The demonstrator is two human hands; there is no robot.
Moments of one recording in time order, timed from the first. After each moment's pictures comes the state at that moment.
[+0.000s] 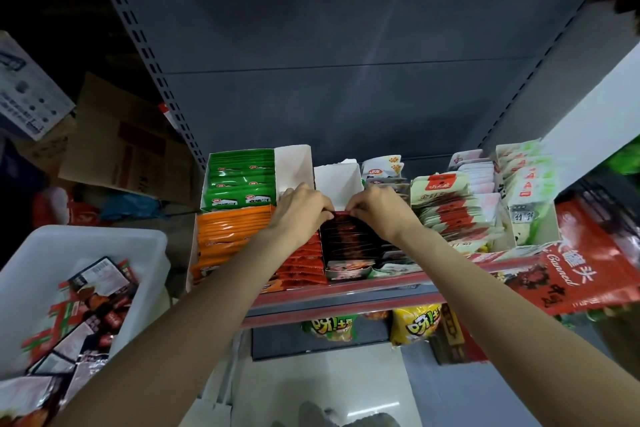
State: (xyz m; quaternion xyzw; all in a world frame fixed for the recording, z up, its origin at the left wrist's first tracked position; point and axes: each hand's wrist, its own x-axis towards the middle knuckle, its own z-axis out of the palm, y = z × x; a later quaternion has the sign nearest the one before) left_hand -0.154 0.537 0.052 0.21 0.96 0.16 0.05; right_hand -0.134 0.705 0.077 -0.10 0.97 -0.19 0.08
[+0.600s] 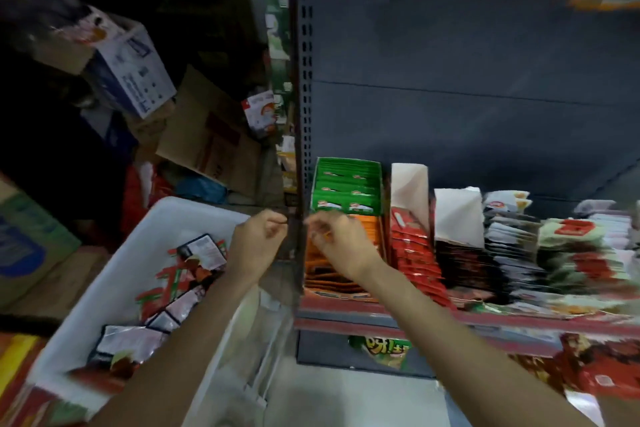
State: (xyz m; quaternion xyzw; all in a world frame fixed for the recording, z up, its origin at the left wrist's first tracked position) left_hand -0.091 0.317 0.050 -0.12 0.90 0.42 -0.04; right_hand -0.108 0.478 0.080 -0.20 0.91 -0.35 0.08
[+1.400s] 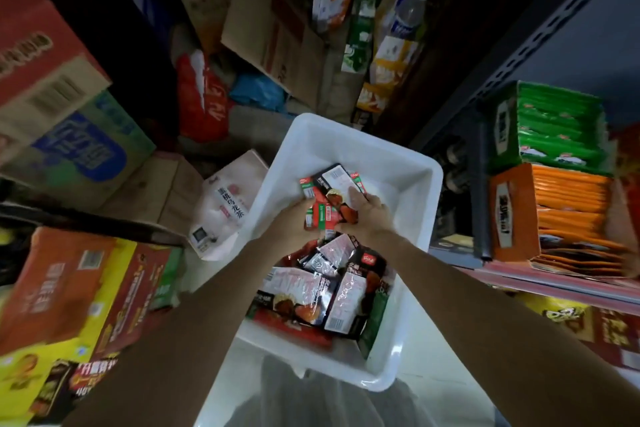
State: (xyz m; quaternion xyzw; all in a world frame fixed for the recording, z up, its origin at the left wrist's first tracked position) left_hand -0.060 0.041 -0.104 -0.05 0.90 0.35 0.26; right_hand -0.105 0.204 -0.102 -0.02 0.93 -0.16 0.34
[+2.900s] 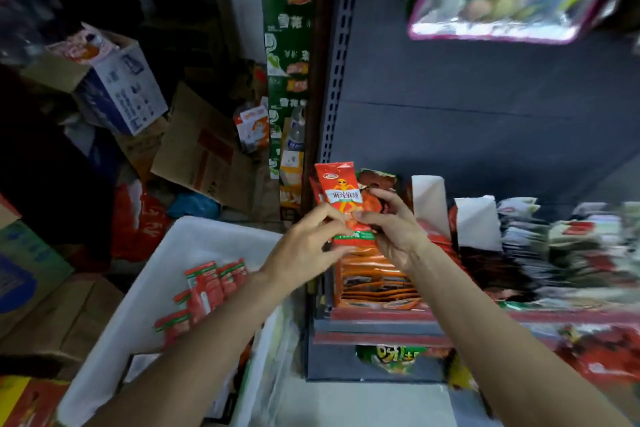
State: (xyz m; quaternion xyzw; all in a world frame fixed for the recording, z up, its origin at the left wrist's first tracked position) left_hand -0.097 0.277 0.070 0.34 0.84 0.37 -0.22; right_hand -0.116 0.440 0.113 0.18 0.51 -0.83 0.12
